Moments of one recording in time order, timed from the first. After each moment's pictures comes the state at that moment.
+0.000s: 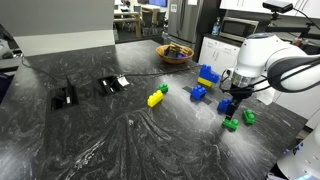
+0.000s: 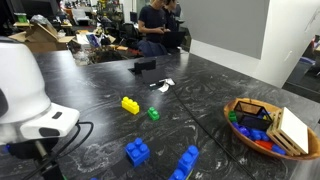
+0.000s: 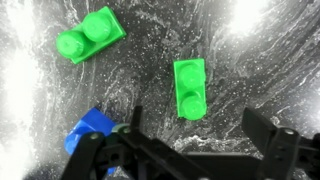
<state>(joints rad) 0.06 -0.52 0.05 -2.78 -0.01 2.20 0.23</state>
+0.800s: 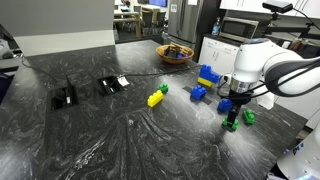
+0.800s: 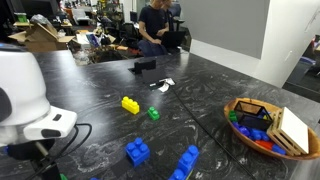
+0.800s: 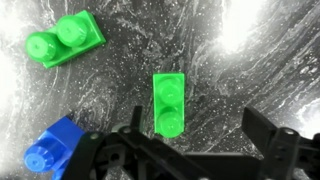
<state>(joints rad) 0.09 -0.47 0.06 -2.78 0.05 2.20 0.15</state>
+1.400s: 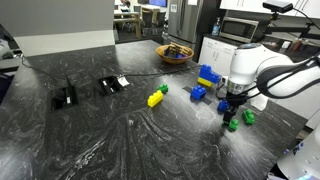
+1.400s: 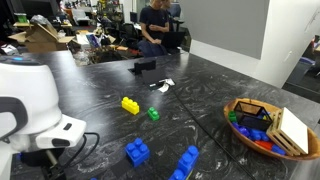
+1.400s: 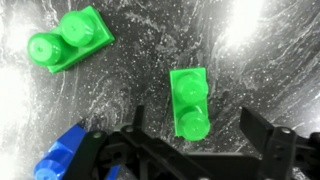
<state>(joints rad) 0.05 -0.40 0.06 -2.78 0.03 2.26 0.20</state>
